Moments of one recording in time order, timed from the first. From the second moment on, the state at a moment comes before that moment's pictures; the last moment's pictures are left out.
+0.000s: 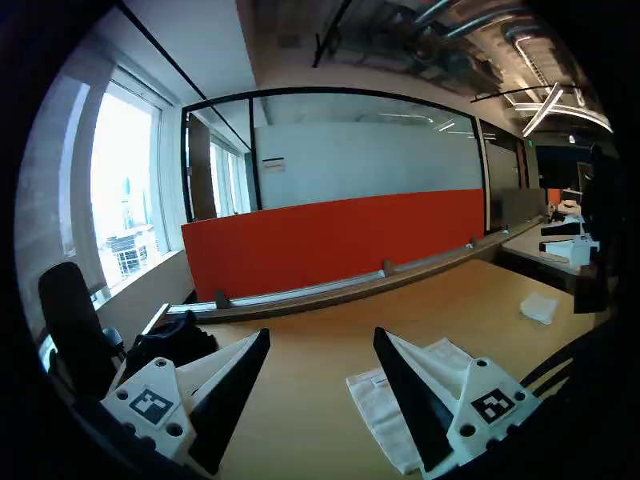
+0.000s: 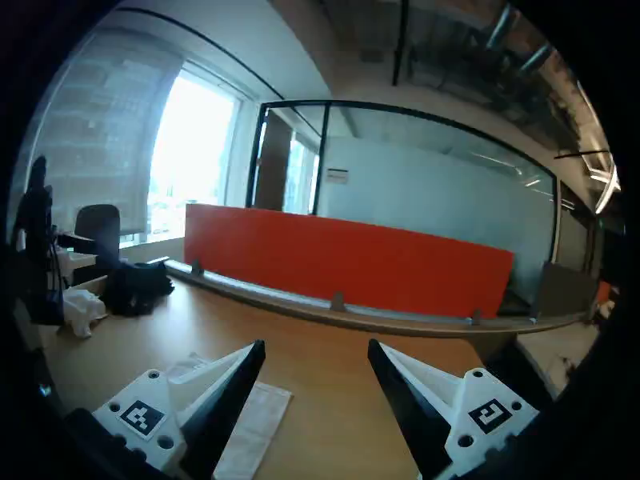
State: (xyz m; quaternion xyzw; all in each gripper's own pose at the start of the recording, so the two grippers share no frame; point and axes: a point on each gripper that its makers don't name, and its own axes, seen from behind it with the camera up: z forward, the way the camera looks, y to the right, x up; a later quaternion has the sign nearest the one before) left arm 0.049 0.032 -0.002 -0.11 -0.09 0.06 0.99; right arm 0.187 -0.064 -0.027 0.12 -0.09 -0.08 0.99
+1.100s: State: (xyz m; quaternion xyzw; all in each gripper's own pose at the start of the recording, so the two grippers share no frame) left arm -0.020 0.079 -0.029 -0.24 -0.19 0.10 0.95; right arm 0.111 -0.121 -0.052 0.28 -0.22 -0.14 0.93
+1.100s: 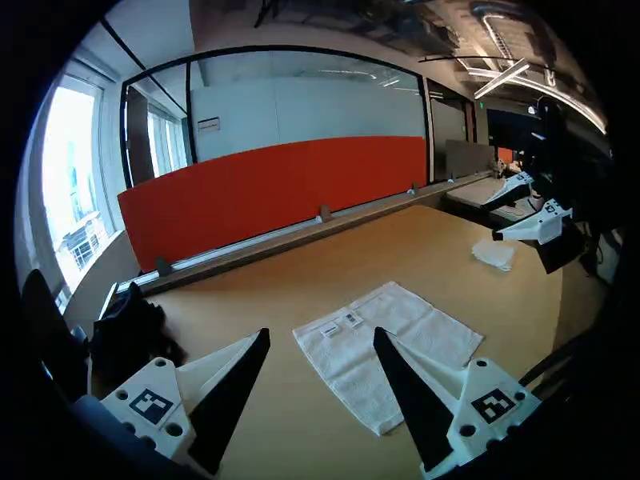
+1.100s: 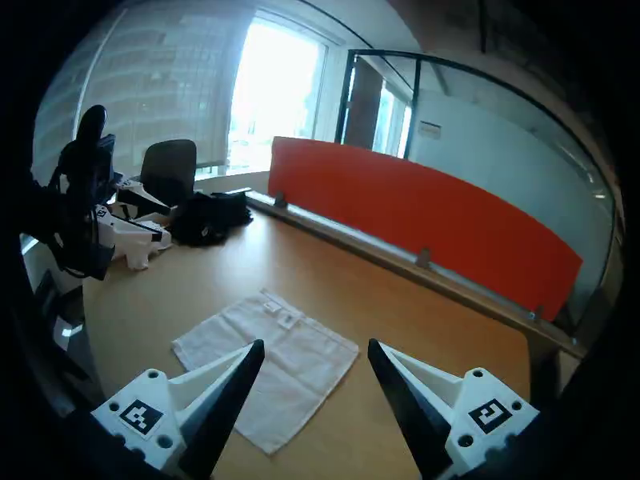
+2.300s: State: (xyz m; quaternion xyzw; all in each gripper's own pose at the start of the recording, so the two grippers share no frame) left arm -0.143 0.100 -0.058 -0.27 -0.27 0.14 0.91; right arm -0.023 -0.130 -0.079 0.29 -0.29 -0.15 0.90
